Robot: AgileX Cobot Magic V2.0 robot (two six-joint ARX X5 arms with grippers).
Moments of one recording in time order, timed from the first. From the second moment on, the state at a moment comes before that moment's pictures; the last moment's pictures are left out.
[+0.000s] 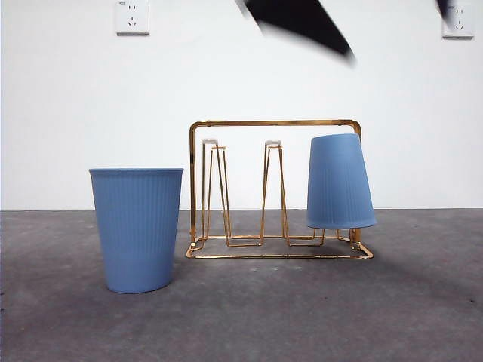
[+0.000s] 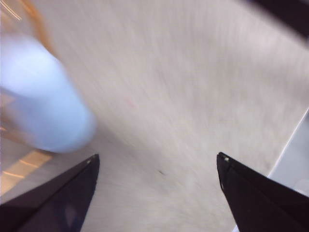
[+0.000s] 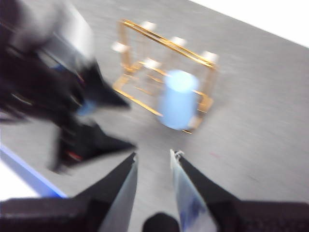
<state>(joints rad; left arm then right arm) -1.14 1.54 1.35 -0.39 -0.27 -0.36 0.60 0.79 1.45 -1.26 0.00 -0.09</state>
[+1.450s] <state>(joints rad) -1.14 0.93 1.35 -0.99 -0.60 -0.29 0.79 1.88 1.45 -0.55 -0.21 0.19</state>
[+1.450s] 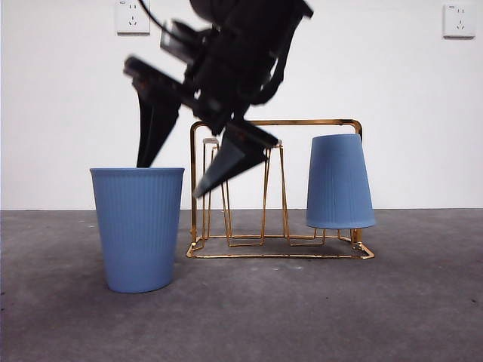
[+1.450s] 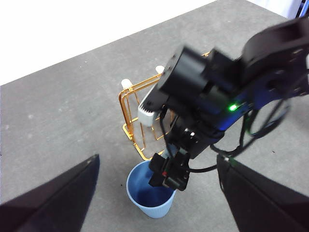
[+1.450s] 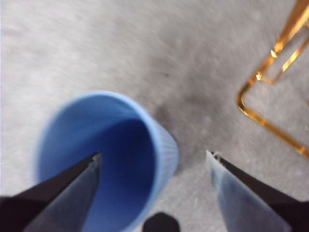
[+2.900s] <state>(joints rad) -0.92 1.35 1.35 -0.15 0.37 -0.38 0.79 0.69 1.45 -0.99 0.44 -0.09</state>
